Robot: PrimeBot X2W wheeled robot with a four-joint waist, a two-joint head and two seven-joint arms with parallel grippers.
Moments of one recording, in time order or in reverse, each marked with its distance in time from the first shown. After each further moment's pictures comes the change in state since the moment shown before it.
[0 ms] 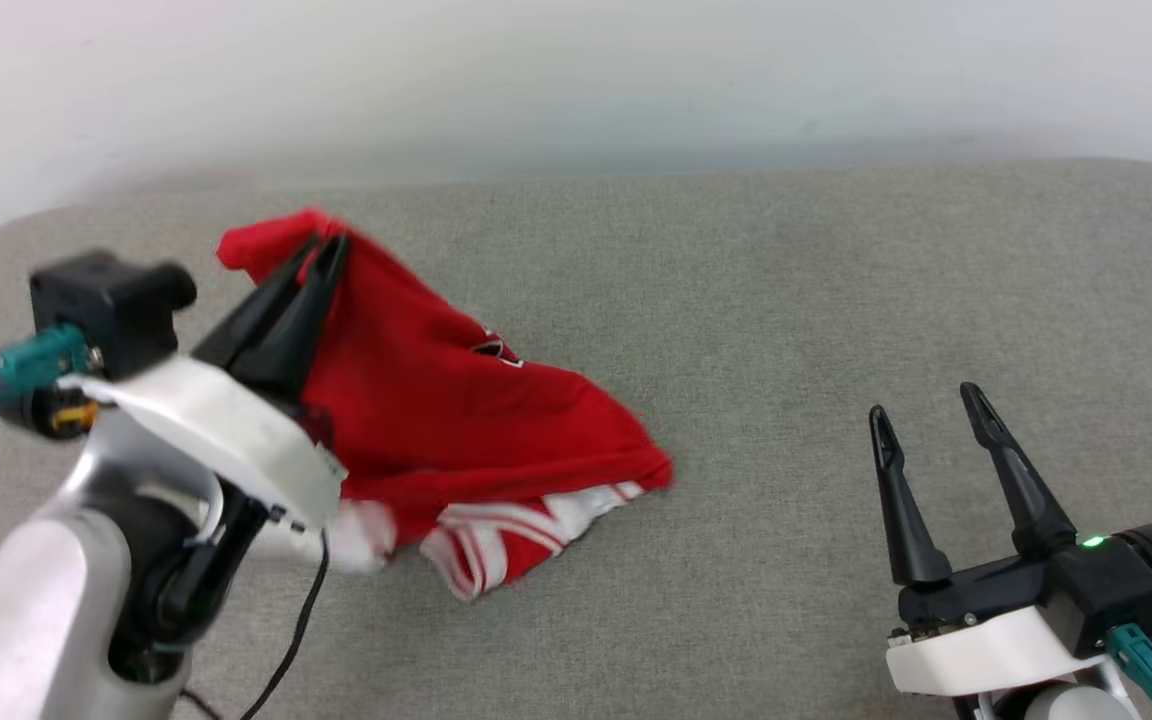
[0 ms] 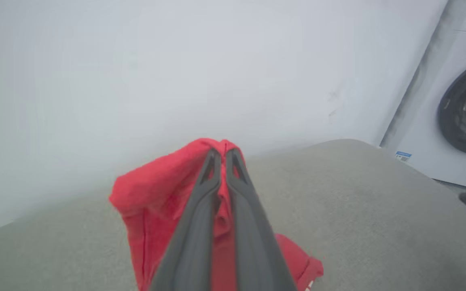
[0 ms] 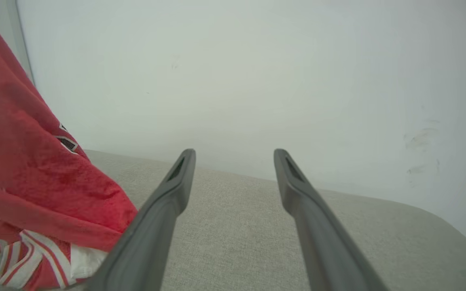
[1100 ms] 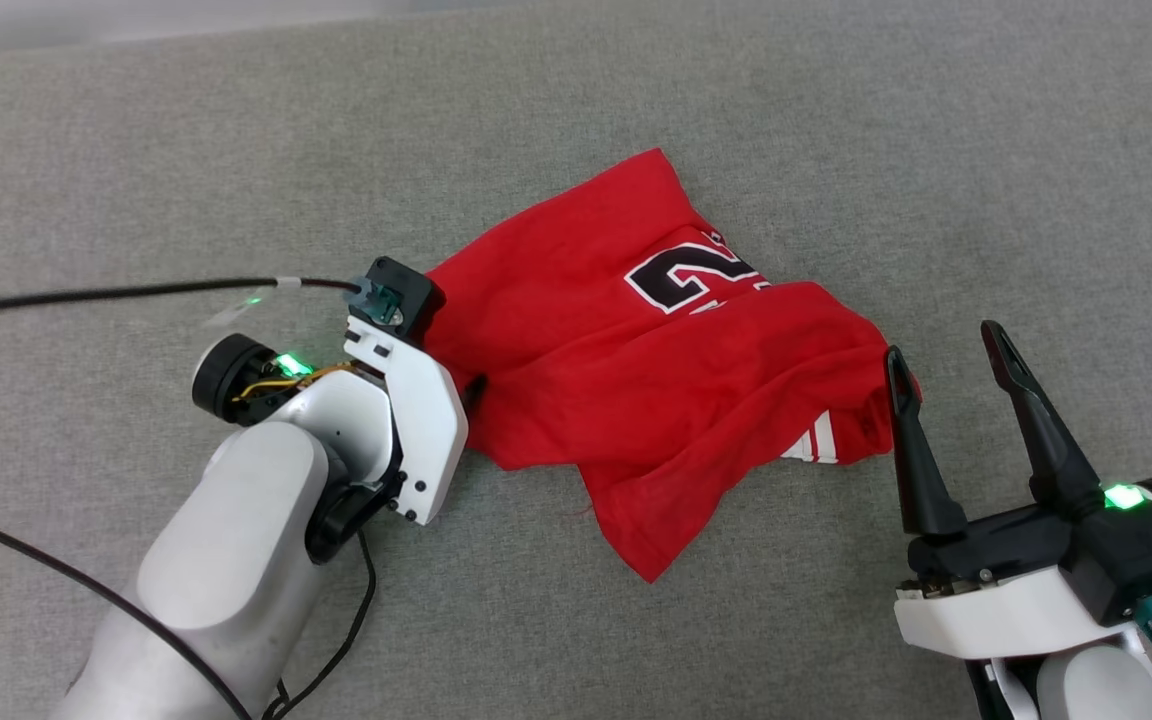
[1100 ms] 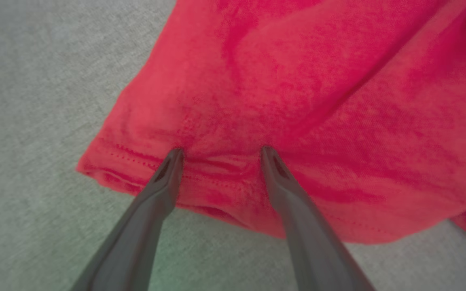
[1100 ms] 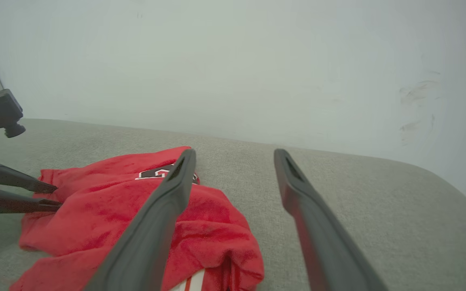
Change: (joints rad) left arm -0.275 -0.157 -0.252 0.672 0.204 -0.154 0.280; right arm -0.064 0.000 -0.003 -0.045 0.000 0.000 0.000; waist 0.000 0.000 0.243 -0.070
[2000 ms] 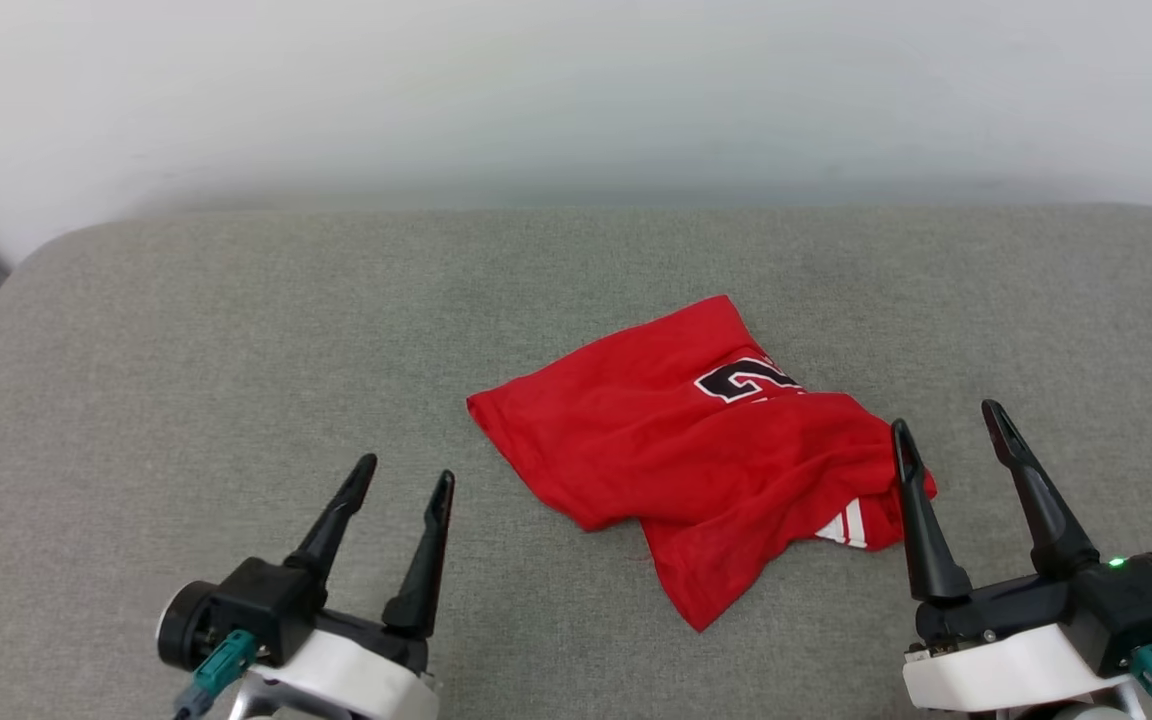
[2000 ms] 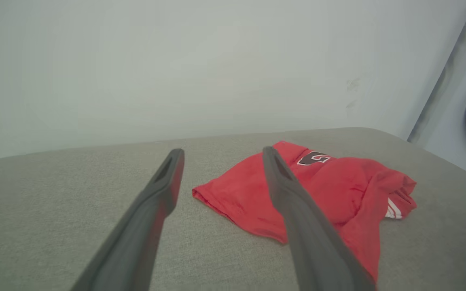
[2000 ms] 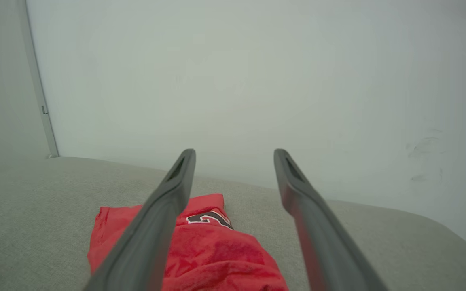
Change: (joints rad) left arm 0.593 -0.070 0.216 -0.365 0.063 0.064 -0.836; right arm 0.105 0.000 -0.021 0.023 0.017 0.000 0.000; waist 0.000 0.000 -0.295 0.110
